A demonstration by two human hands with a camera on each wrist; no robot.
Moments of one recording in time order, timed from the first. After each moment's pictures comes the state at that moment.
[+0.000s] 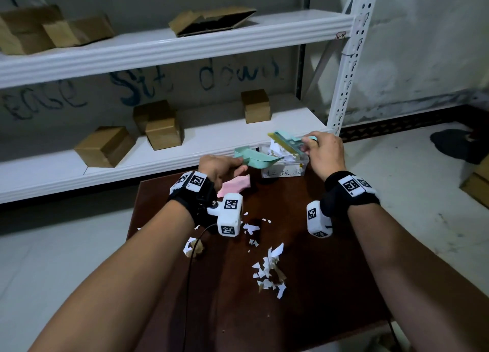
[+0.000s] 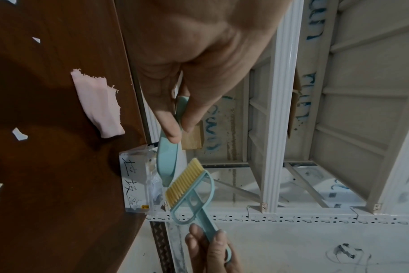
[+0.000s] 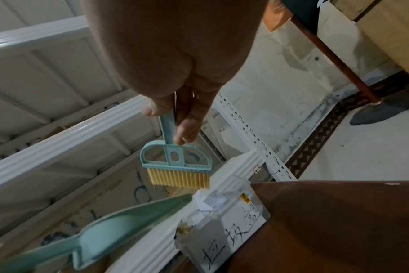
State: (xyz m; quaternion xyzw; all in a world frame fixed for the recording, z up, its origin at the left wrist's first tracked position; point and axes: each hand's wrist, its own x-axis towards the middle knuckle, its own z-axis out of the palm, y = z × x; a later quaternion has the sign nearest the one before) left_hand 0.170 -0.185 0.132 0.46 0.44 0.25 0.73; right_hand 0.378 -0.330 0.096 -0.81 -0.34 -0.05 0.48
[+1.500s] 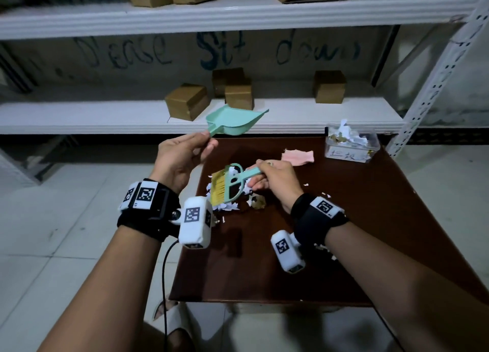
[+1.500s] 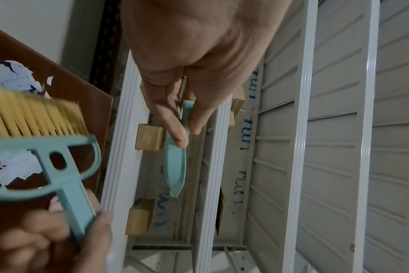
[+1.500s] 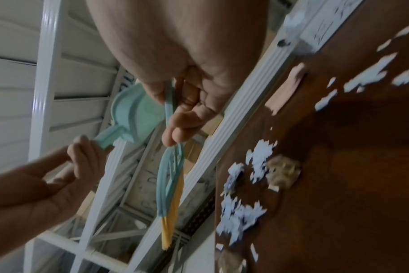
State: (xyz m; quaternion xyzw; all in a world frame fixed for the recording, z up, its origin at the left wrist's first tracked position) left_hand -0.098 -0.183 0.164 0.40 0.40 0.46 0.69; right_hand 0.088 -0.269 0.072 -0.57 -0.32 0.44 0.61
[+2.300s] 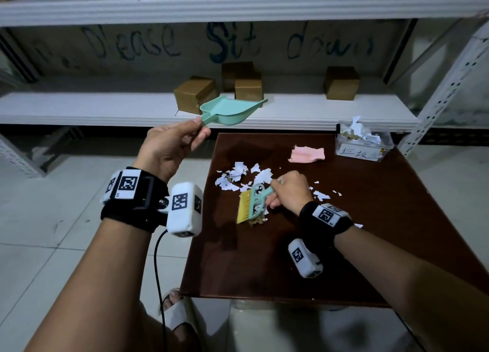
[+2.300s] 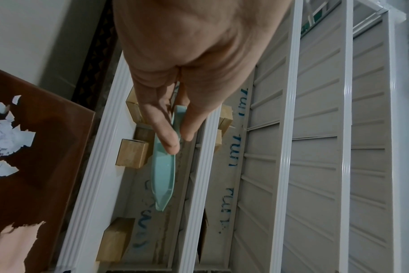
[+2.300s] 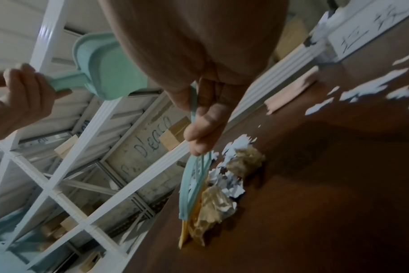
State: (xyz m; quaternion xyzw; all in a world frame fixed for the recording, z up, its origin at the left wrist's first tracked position) left_hand -0.133 -0.163 0.178 0.39 0.39 0.47 0.69; right_hand 0.087 -0.273 0.037 -0.77 -0.38 0.32 0.40
